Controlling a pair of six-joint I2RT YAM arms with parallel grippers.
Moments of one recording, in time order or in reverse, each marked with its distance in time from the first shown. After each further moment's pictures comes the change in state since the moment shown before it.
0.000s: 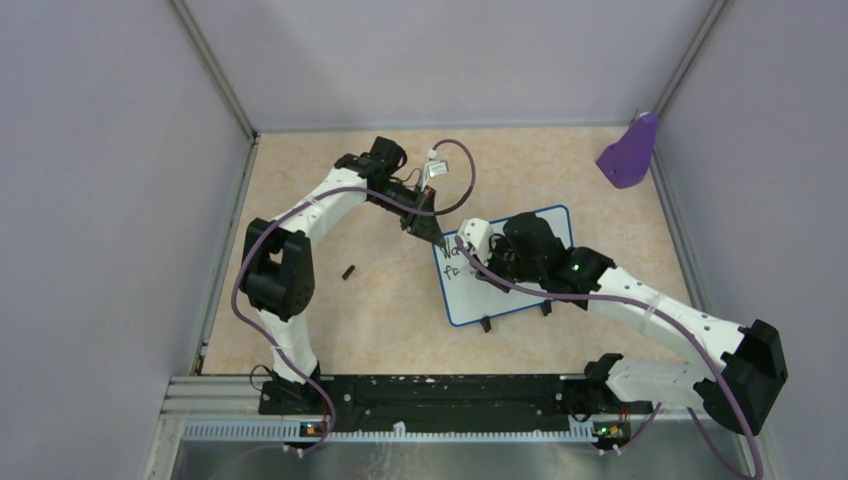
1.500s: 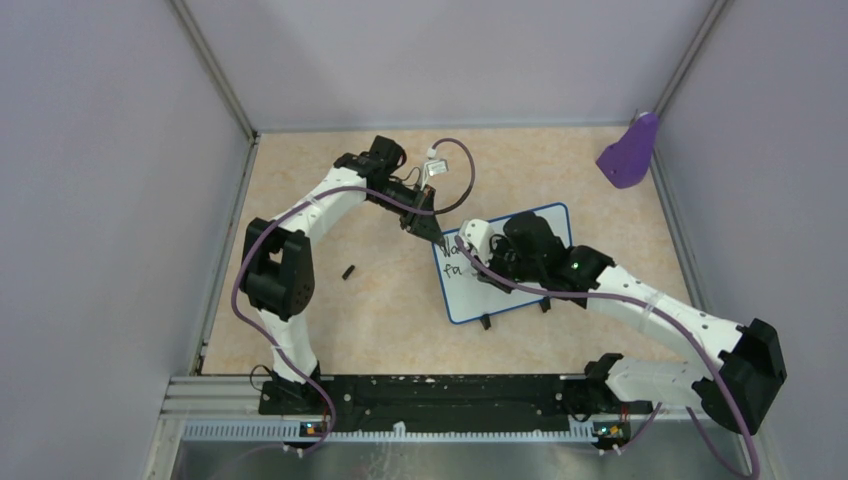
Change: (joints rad) left arm 0.003 0.002 0.005 0.000 -0.002 0.004; right arm -0.013 0.007 0.000 -0.018 -0.017 -0.003
